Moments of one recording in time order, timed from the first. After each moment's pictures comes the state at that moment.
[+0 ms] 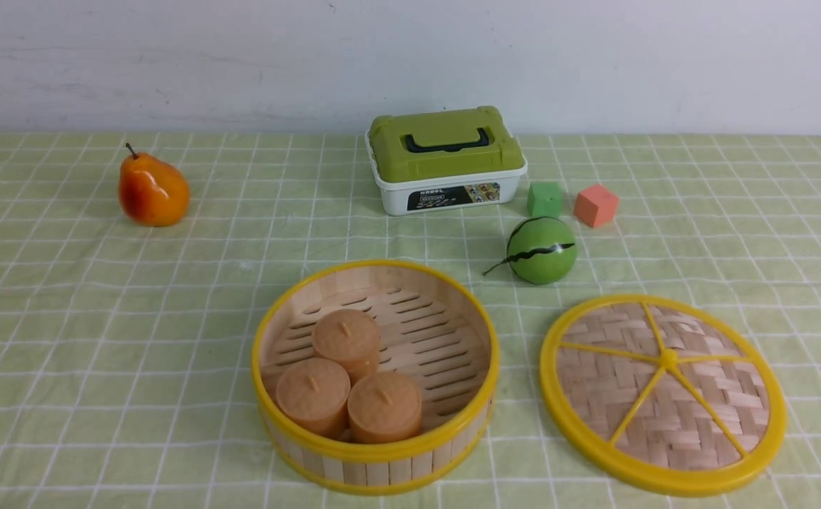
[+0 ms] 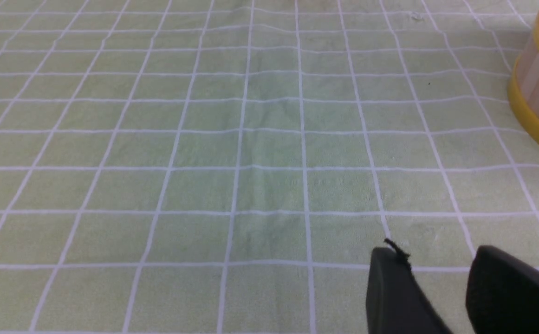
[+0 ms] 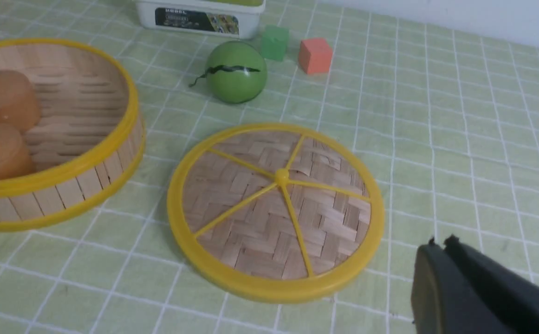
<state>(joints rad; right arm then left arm) 0.22 0.36 -0.63 -0.04 0.79 0.00 -0.01 -0.01 0.03 0.12 0.40 -0.16</state>
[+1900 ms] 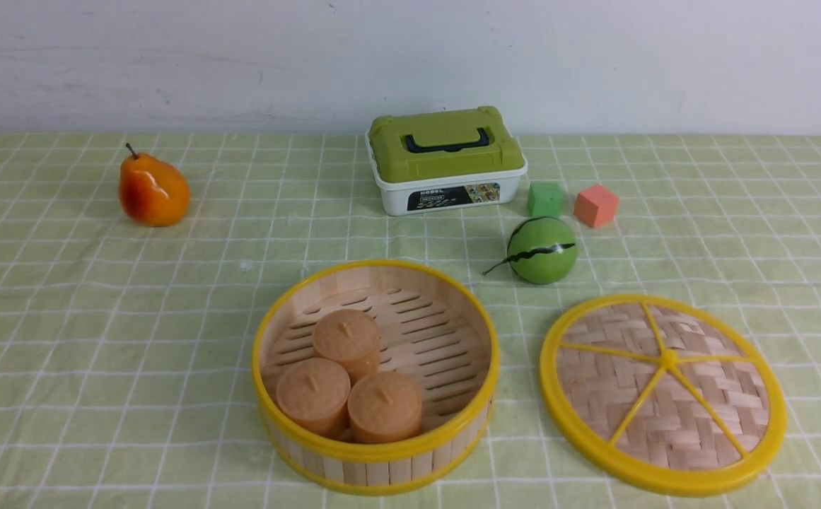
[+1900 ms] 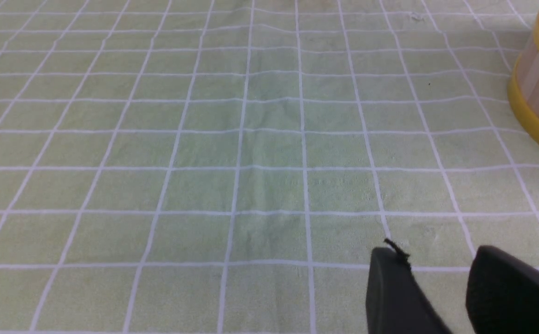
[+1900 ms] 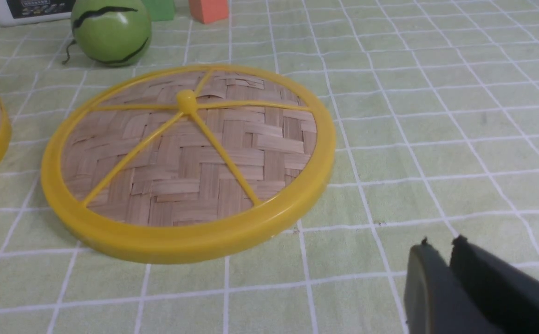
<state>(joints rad) -0.03 -0.01 0.02 -0.03 0.38 0.14 -0.01 -0.01 0.03 0.12 0.40 -0.16</state>
